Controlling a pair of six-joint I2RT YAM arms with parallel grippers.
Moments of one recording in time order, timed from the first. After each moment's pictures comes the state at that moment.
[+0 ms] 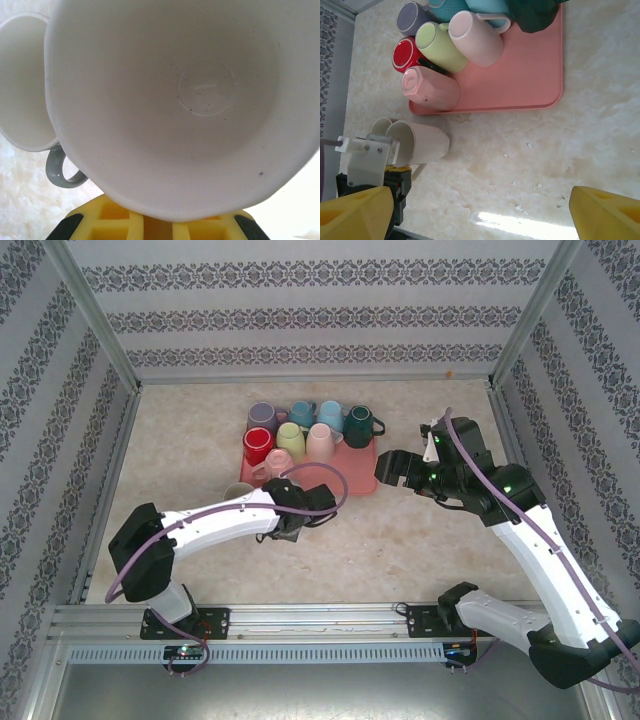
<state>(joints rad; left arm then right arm) -0.95 1.63 1.22 -1.20 -0.49 -0.82 0.47 1.02 1.32 -1.10 -0.13 0.67</state>
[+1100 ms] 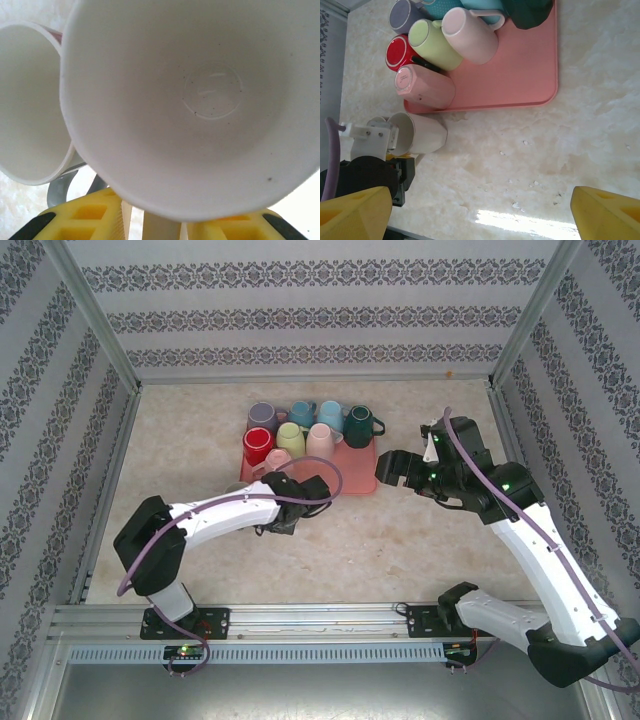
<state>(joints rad) -0.89 1.65 1.21 -1.15 -0.49 -0.79 0.46 1.03 1.32 -1.11 -0.13 0.67</state>
